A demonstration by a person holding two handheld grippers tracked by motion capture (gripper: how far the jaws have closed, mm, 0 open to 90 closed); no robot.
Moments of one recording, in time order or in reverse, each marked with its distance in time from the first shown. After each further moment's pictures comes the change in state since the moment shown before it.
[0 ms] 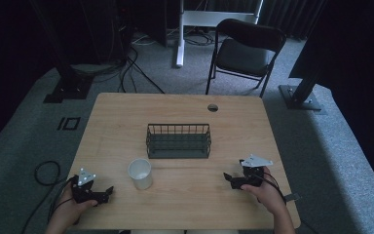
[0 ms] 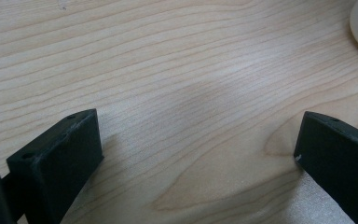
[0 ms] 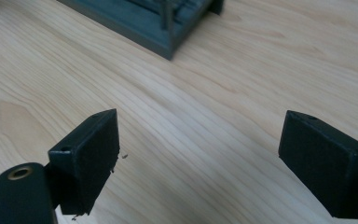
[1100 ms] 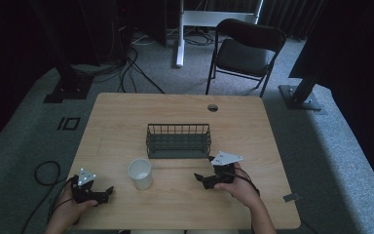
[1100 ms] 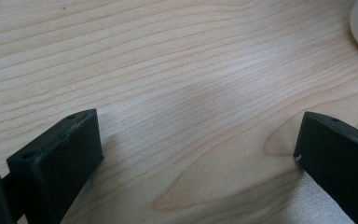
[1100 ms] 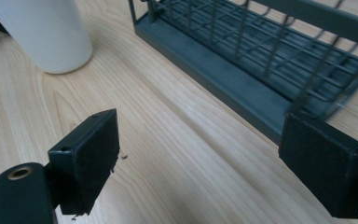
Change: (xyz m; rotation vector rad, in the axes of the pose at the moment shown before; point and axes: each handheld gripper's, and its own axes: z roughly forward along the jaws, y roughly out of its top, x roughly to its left) left arm 0.000 0.000 0.000 -0.001 -0.001 -0.001; right arm 0.065 0.047 0.041 -0.056 0.187 -0.115
